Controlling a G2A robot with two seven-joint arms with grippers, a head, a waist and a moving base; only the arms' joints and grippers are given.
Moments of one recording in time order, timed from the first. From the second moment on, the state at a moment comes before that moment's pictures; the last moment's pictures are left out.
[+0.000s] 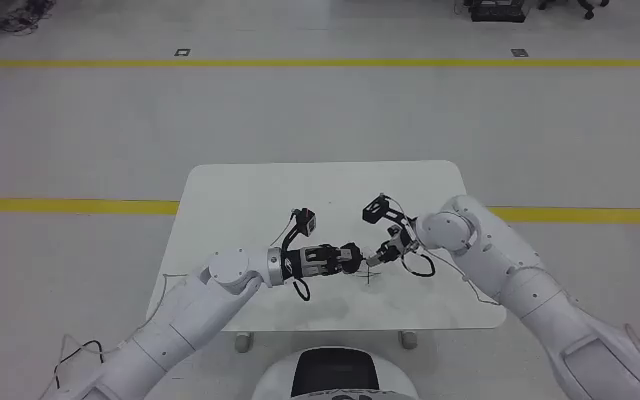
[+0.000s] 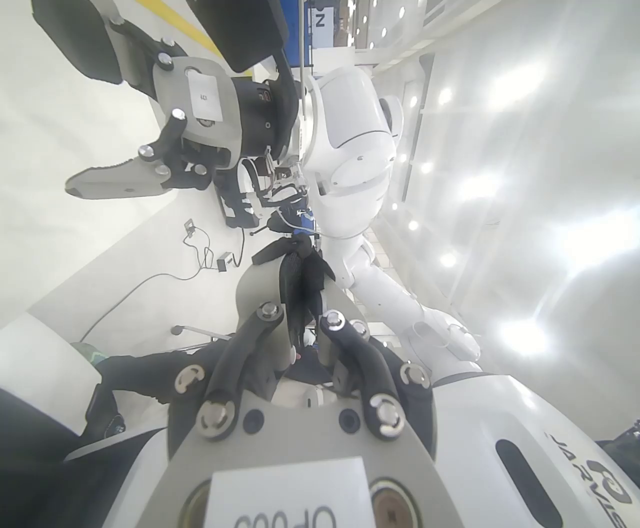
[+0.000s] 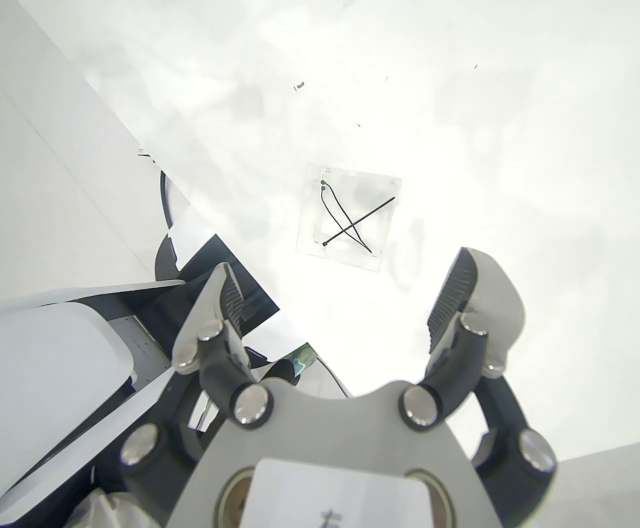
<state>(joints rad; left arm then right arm) 1.20 -1.06 -0.78 -1.51 -0.61 -0.19 -0.82 -0.95 -1.03 0.75 -1.34 -0.59 -0.34 1.09</state>
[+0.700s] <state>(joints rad) 1.20 -1.06 -0.78 -1.51 -0.61 -0.19 -0.82 -0.87 -1.06 0.54 -1.34 -0.74 -0.34 1.07</state>
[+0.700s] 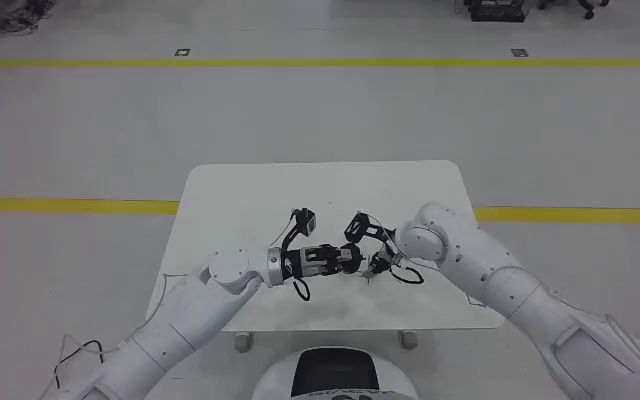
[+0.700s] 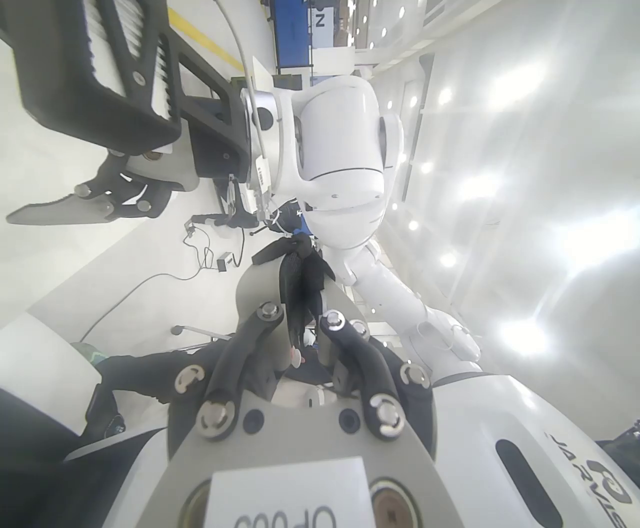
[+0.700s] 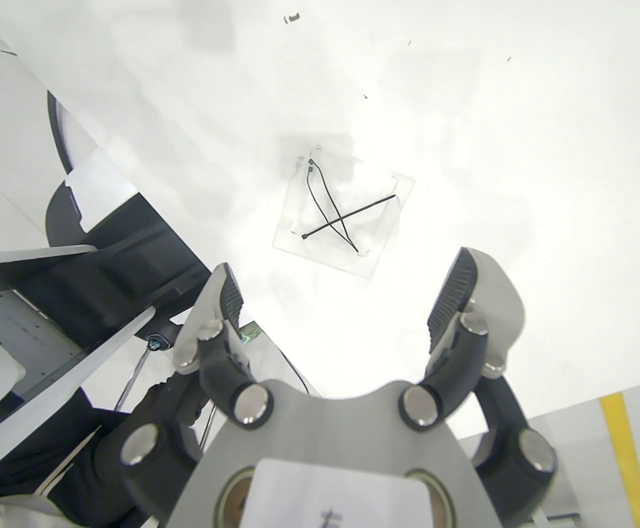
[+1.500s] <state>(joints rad) 1.20 -1.06 -0.78 -1.51 -0.61 -0.19 -0.82 -0.87 -1.07 0.45 -1.35 -0.87 -0.34 1.00</state>
